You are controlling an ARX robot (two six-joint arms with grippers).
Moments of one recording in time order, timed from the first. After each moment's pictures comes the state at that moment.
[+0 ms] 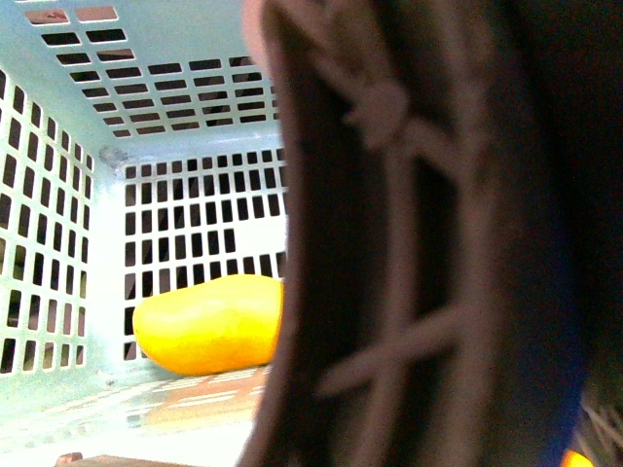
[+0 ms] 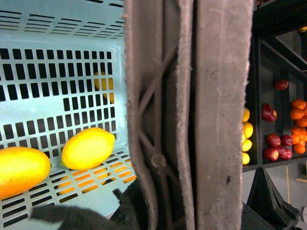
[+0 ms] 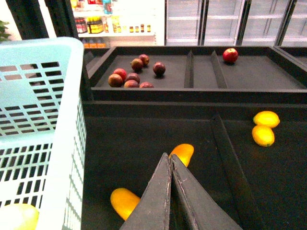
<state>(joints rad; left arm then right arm) -0.66 1.35 1.16 -0.44 0.13 -0.83 0.00 0.01 0.02 0.00 0.00 0.00</state>
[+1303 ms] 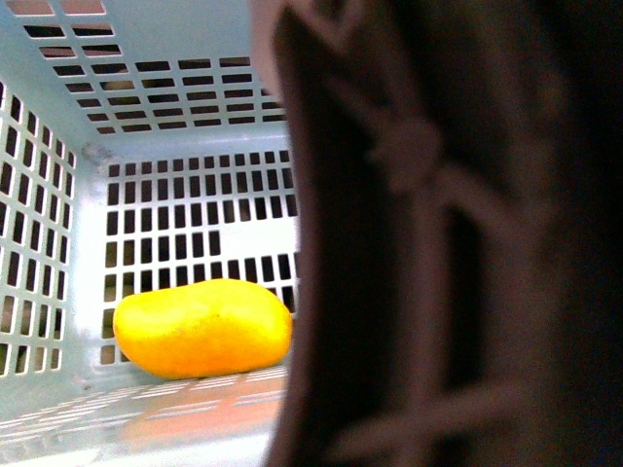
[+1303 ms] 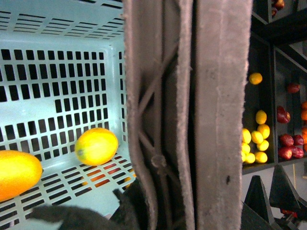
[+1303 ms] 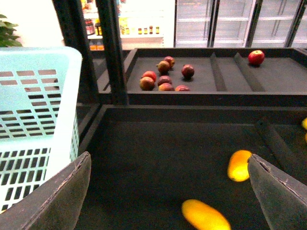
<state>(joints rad) -0.66 1.35 1.16 -0.44 0.13 -0.83 0.00 0.00 0.02 0.00 0.00 0.00</state>
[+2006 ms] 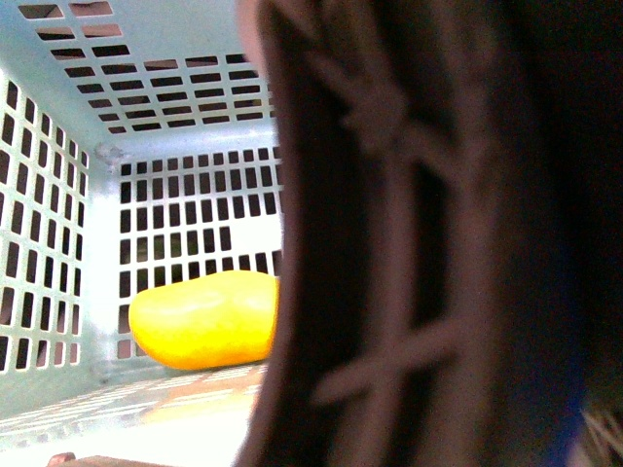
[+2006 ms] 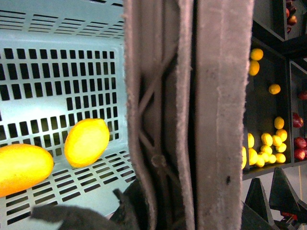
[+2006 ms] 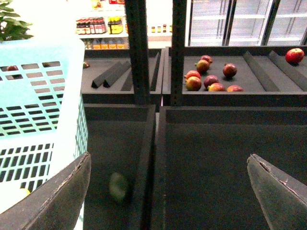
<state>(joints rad) -0.66 1.35 1.16 -0.44 0.13 -0.83 0.00 0.00 0.02 0.00 0.00 0.00</state>
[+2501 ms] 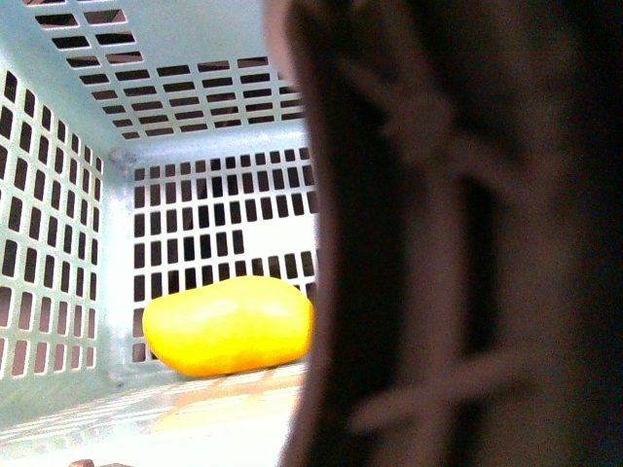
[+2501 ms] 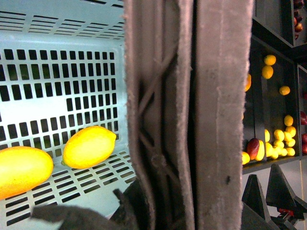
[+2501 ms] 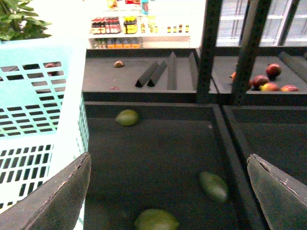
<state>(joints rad) -0.66 1.35 1.16 -0.44 0.14 -0.84 0.00 0.00 0.02 0.00 0.00 0.00</state>
